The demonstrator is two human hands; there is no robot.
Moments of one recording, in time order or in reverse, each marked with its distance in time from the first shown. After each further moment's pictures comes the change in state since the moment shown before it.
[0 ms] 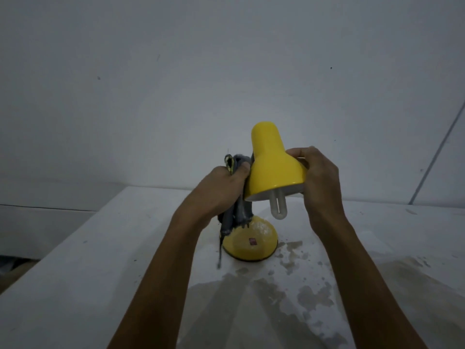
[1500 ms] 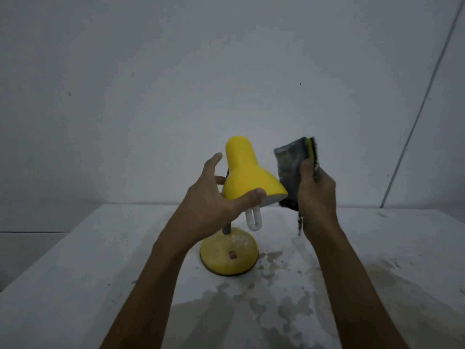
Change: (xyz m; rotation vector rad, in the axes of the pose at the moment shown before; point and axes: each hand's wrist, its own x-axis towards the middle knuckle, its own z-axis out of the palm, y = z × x) left_hand -0.005 0.004 0.011 0.062 -0.043 0.260; right_hand 0.014 0.007 -0.030 0.064 0.175 0.074
